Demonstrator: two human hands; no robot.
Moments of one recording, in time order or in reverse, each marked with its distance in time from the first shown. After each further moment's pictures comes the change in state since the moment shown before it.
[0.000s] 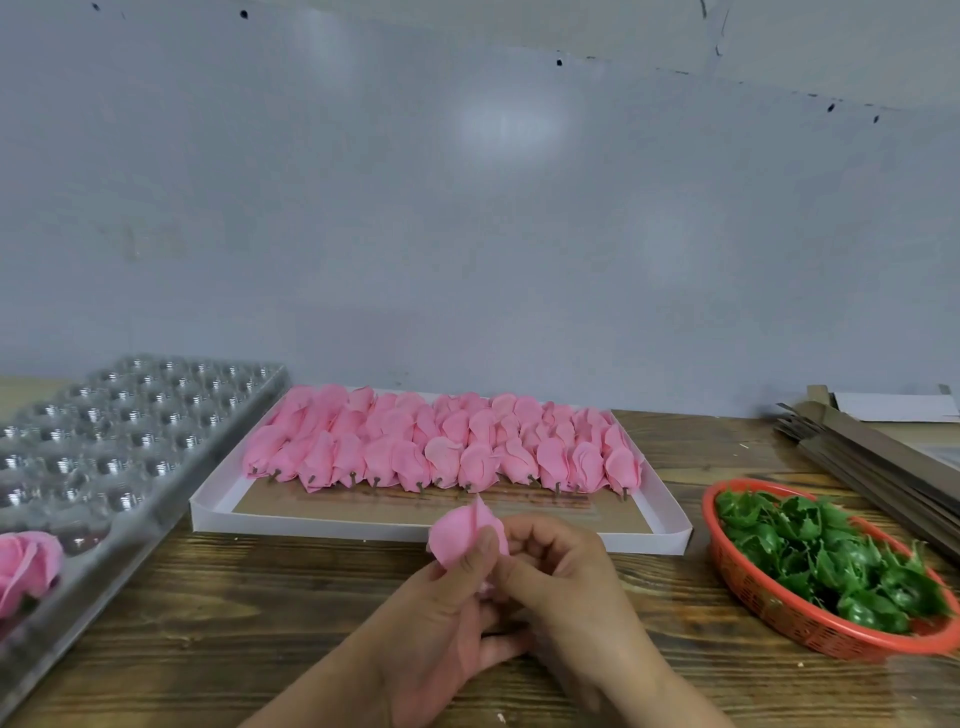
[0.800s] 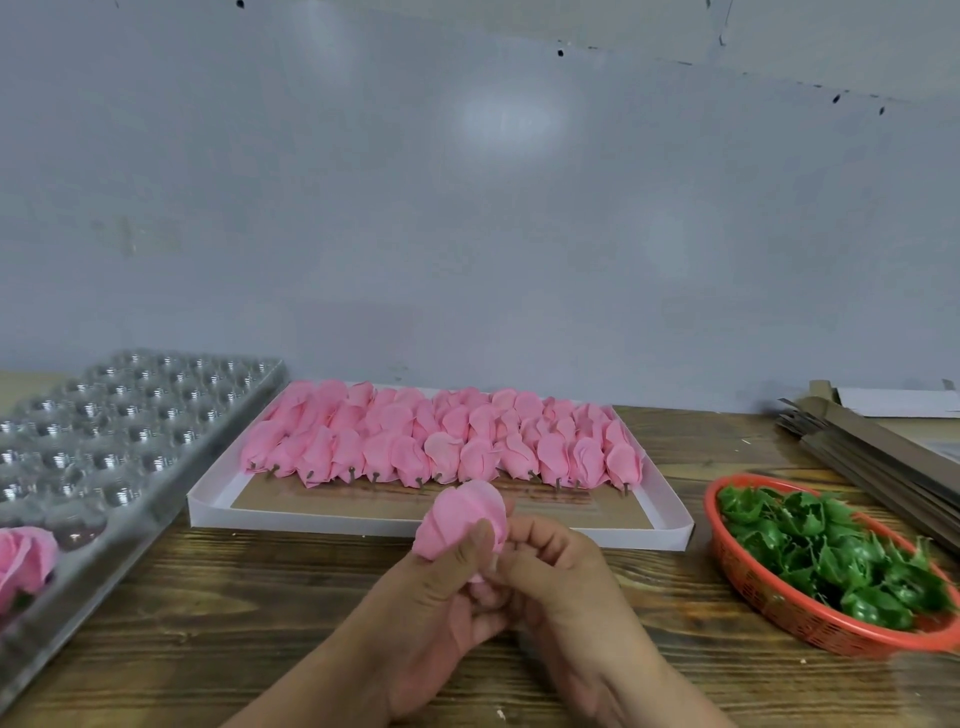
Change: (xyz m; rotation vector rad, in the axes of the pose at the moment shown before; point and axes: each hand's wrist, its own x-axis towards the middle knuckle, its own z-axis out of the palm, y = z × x) left_hand 0.000 0.004 -0.002 0.021 0.073 0.123; right_hand -0.002 -0.003 0.007 0.281 0.008 0.170
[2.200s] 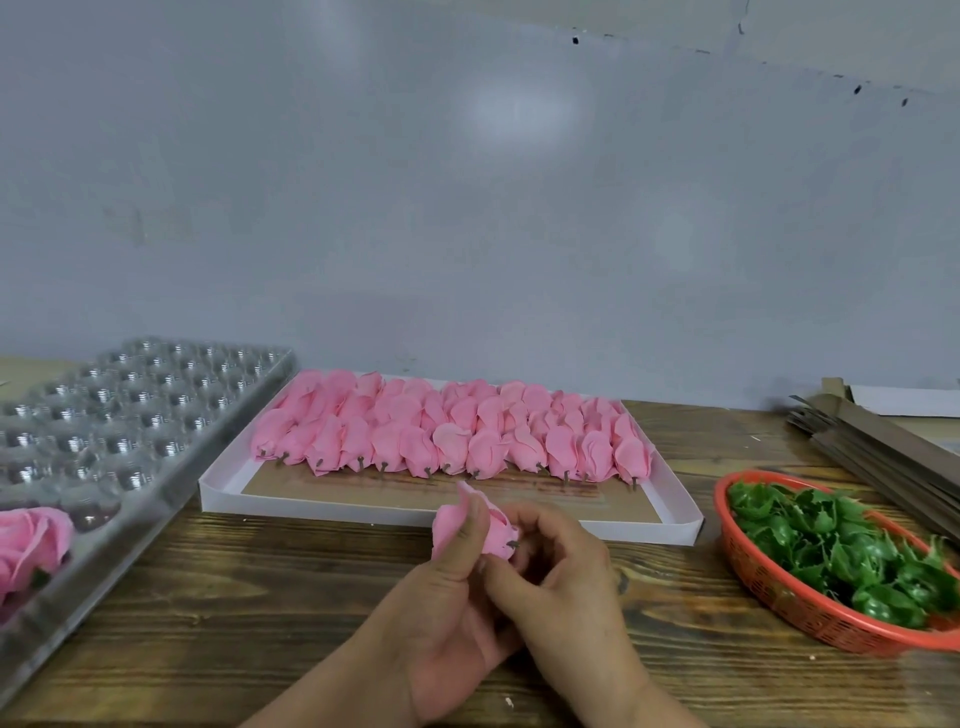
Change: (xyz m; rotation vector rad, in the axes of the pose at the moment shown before) left_hand -0.003 -0.006 0.014 -0.297 0.125 -0.168; right_hand -0.006 0.009 0.003 -0.646 0.195 -0.395
